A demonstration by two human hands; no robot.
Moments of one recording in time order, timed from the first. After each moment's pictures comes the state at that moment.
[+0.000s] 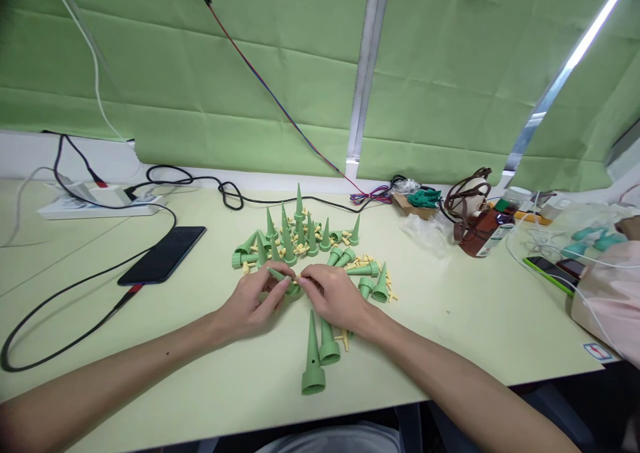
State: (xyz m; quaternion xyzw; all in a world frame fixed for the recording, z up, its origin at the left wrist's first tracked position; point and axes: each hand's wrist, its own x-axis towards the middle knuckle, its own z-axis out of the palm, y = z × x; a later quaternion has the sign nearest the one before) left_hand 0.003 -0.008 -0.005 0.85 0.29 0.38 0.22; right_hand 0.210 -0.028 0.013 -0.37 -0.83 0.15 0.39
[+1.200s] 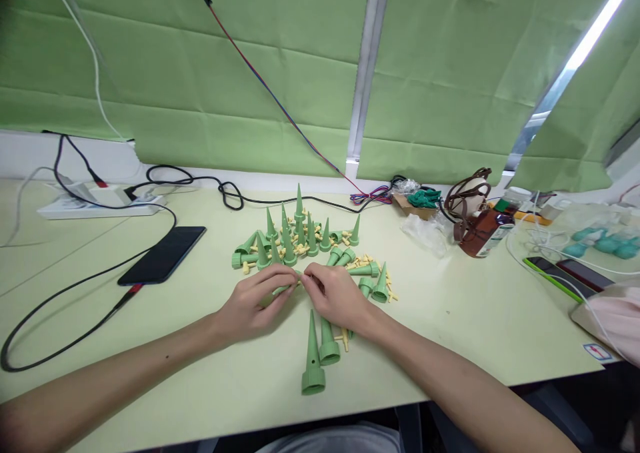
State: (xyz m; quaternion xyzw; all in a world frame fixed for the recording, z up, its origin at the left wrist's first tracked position) left_hand 0.008 -0.007 -0.002 0.87 0.17 0.45 0.09; right_hand 0.210 -0.029 0.013 -0.41 -0.82 0.15 0.37
